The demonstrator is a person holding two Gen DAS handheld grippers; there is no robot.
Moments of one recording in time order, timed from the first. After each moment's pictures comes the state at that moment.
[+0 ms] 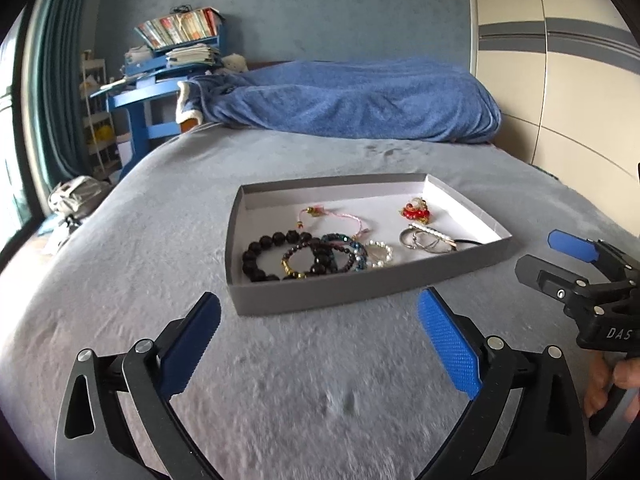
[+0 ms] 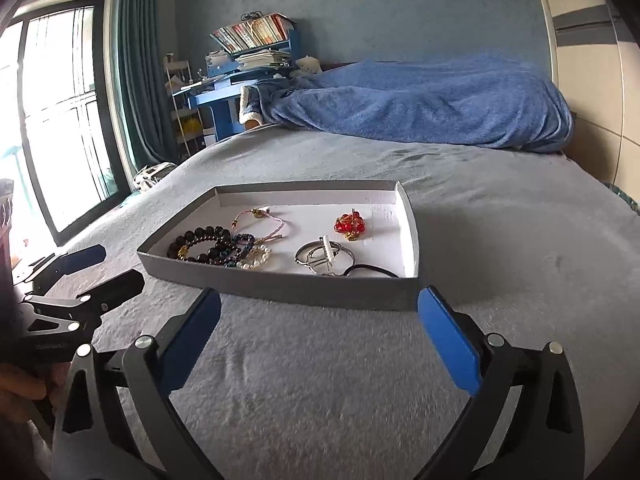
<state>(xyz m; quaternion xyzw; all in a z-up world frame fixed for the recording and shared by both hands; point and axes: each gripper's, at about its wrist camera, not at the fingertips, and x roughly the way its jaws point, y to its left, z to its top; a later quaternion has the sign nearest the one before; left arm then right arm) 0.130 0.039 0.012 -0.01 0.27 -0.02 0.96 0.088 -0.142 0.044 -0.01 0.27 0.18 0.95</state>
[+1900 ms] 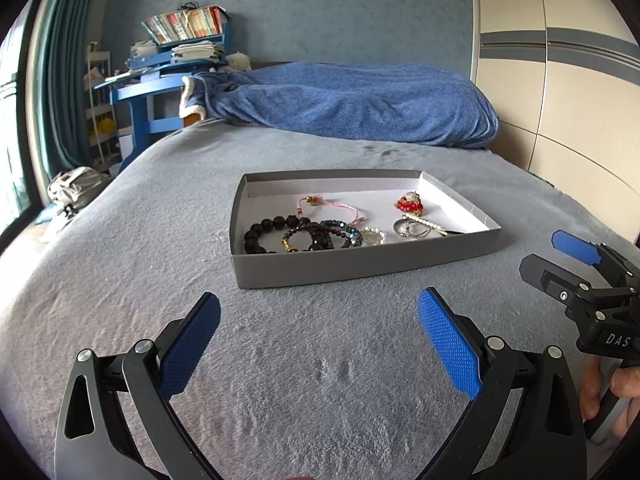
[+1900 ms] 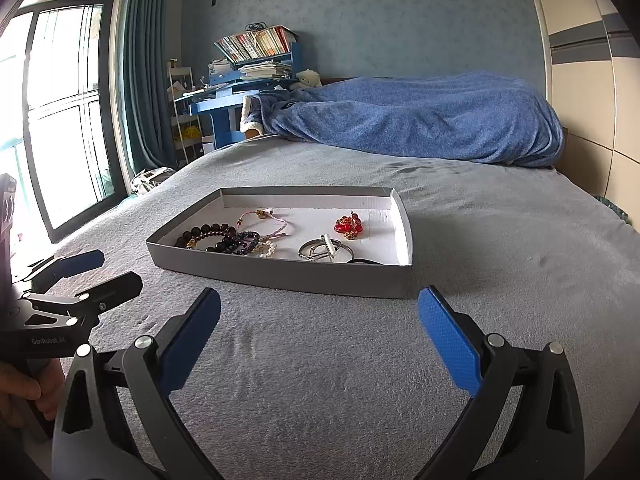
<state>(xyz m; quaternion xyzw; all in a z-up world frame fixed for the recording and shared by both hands) 0.111 0.043 0.005 -0.02 0.27 -0.02 0.96 0.066 -0.147 0.043 -0.03 0.24 0.17 0.95</state>
